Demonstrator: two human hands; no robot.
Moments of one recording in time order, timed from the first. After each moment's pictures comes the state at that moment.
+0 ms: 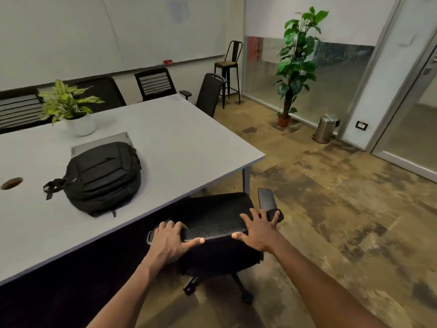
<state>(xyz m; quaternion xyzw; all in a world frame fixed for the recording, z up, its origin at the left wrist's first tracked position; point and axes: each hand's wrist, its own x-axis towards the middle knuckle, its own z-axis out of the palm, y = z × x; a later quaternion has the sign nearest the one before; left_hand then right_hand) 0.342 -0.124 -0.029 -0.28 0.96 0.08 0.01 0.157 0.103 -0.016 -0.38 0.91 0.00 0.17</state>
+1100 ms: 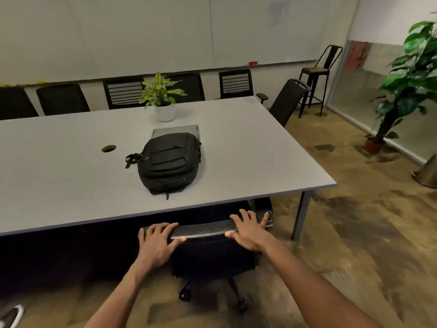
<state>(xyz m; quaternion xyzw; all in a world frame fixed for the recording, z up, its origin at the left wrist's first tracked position) 0.430 -0.175 -0.039 -0.50 0.86 0.10 -0.02 0.158 -0.046 -0.014 -0.57 0.80 0.00 0.20</state>
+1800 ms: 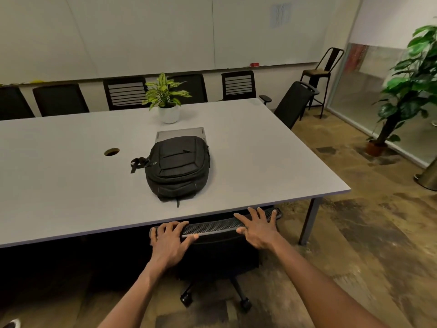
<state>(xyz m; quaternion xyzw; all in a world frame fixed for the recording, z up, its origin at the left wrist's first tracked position) 0.435 -0.237 -0.033 -0.50 0.86 0.12 -0.03 0.175 -0.114 -0.014 -0.55 0.81 0.04 0.18</state>
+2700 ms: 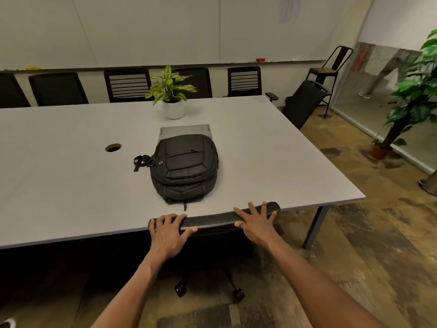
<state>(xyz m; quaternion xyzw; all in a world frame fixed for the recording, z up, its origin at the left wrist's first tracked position) 0.446 -0.322 -0.040 -0.50 0.86 0.11 -0.03 0.193 -0.199 -0.019 -0.51 0.84 0.00 0.18</state>
